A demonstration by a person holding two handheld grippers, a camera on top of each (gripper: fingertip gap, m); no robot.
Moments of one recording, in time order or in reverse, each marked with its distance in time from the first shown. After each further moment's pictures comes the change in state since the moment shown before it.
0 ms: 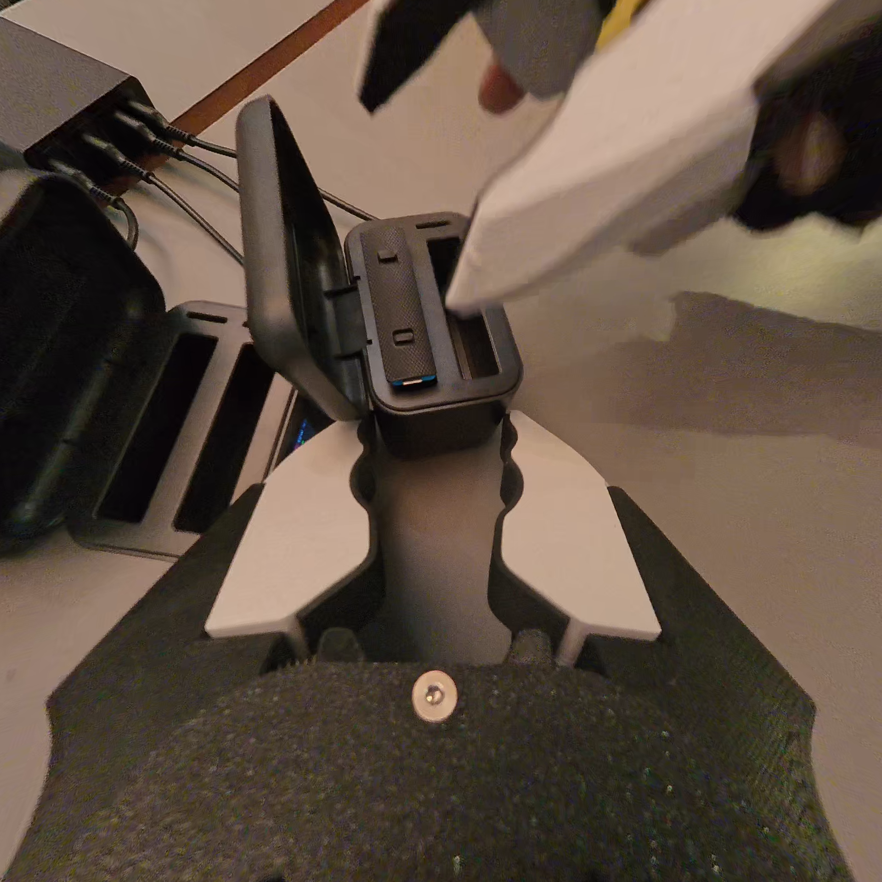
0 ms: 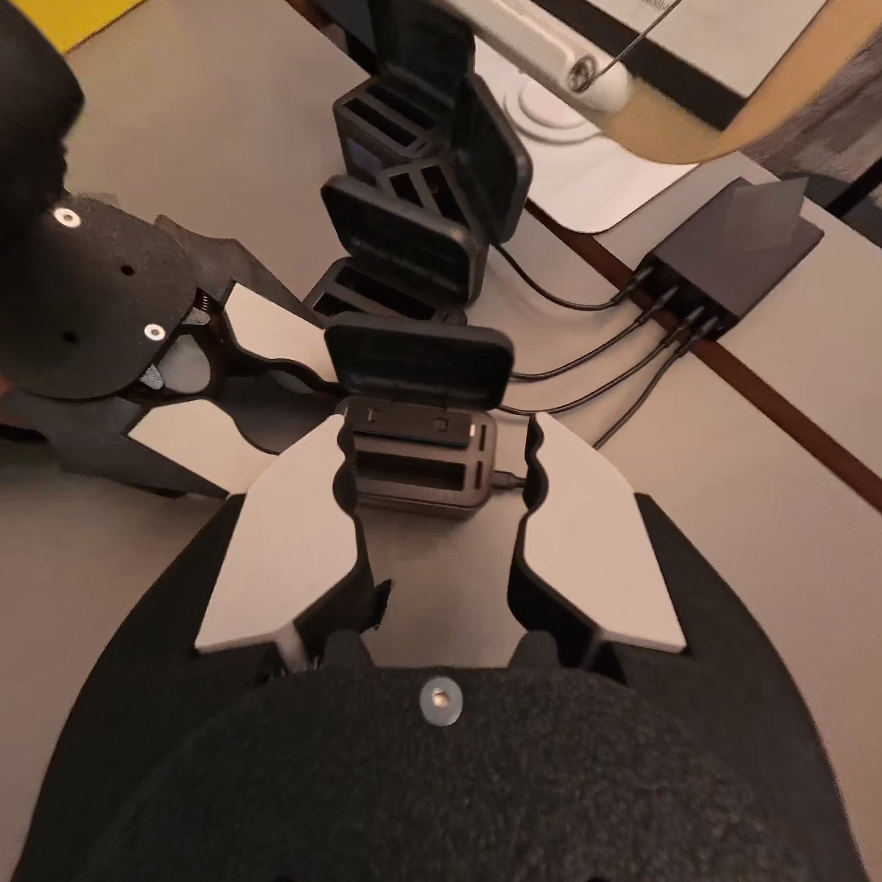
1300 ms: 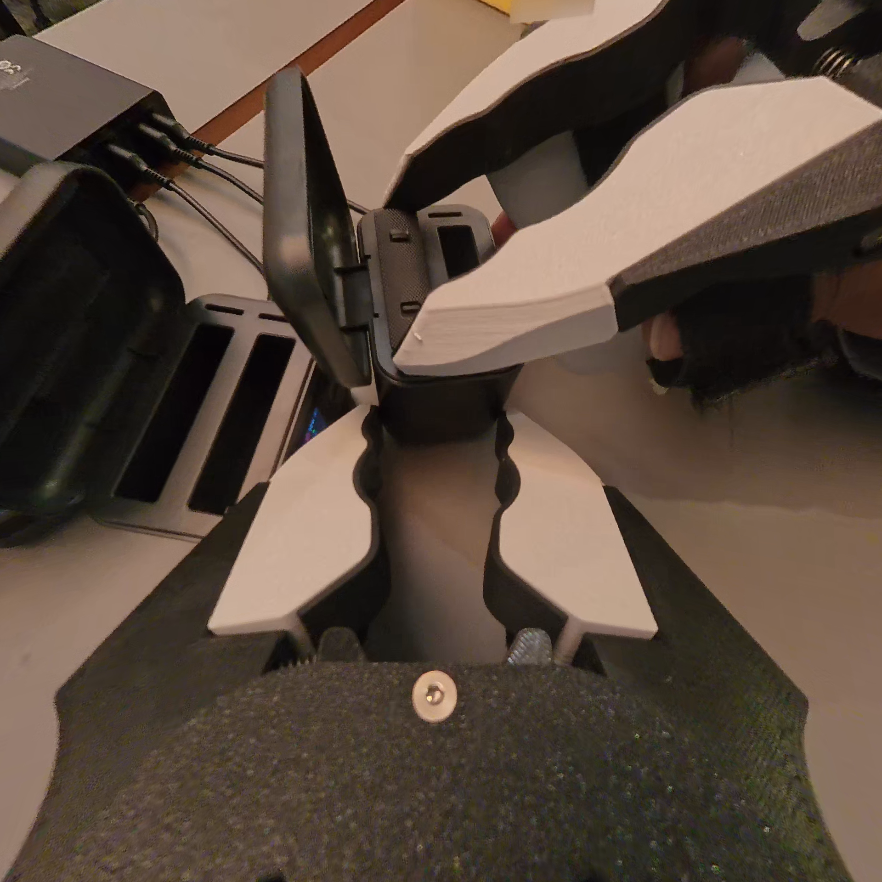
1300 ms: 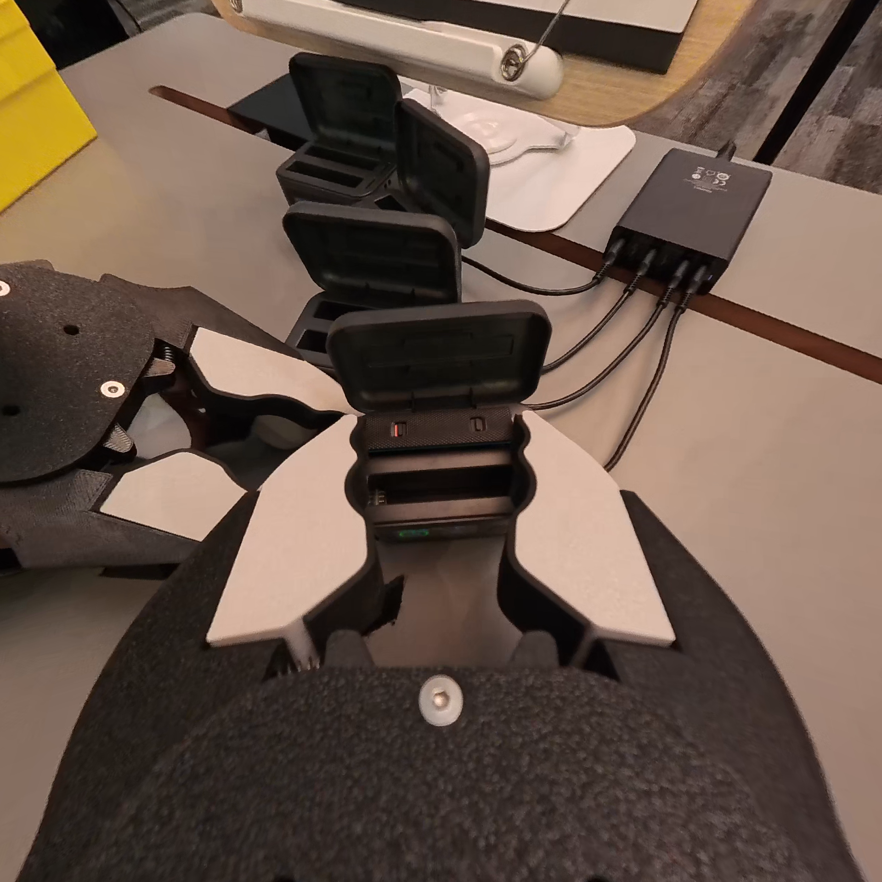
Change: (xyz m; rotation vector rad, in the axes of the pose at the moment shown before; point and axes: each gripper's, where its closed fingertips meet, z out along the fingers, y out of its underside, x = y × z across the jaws) left arm -0.003 0.001 -0.003 0.028 -0.016 0.009; right arm -0.006 0.006 0.017 0.149 0.143 0.203
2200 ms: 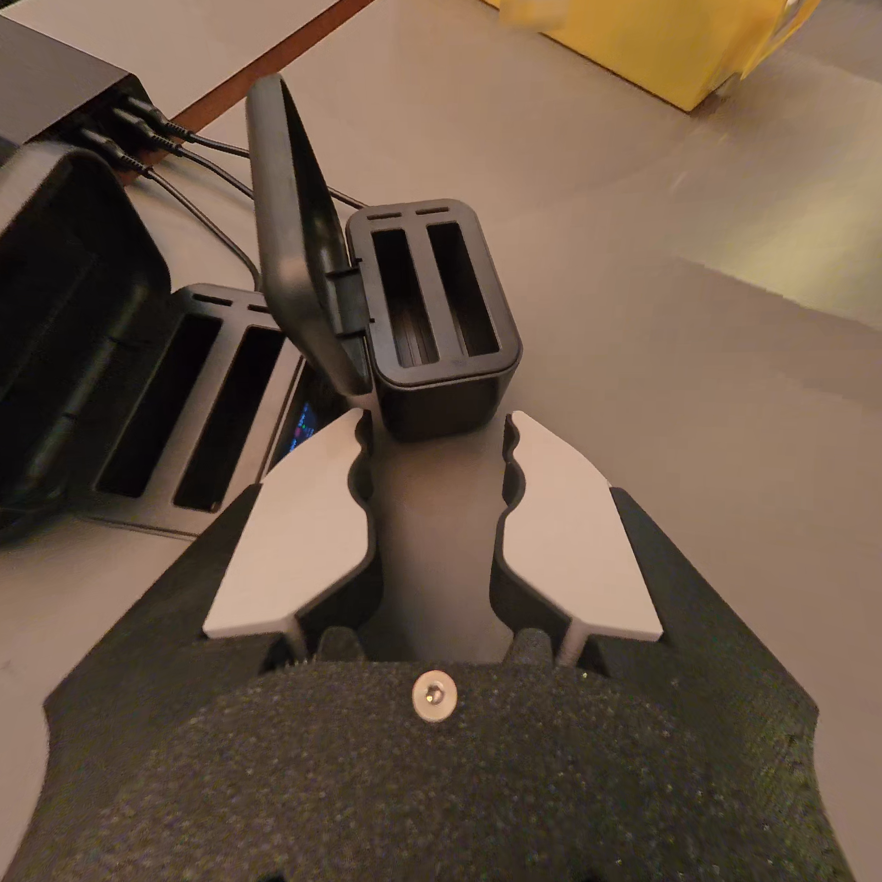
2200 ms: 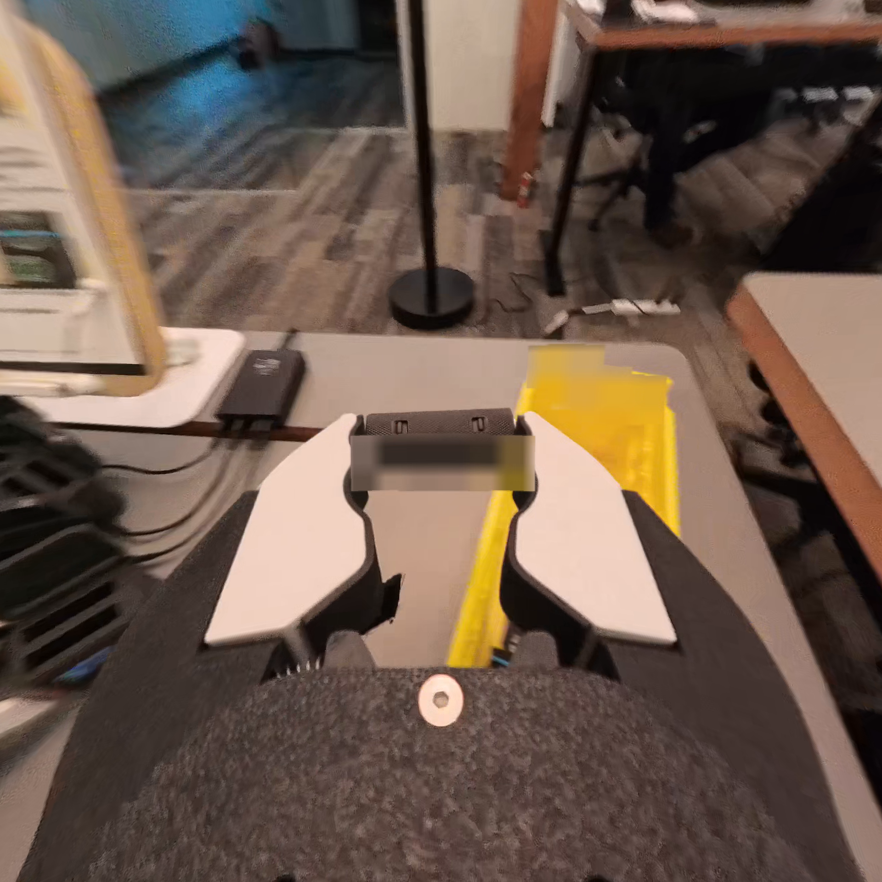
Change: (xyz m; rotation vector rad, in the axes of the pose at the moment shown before) left arm 0.003 0.002 -0.001 -0.010 0.036 -0.014; right arm 0.236 -0.080 -0.172 0.175 0.517 0.214
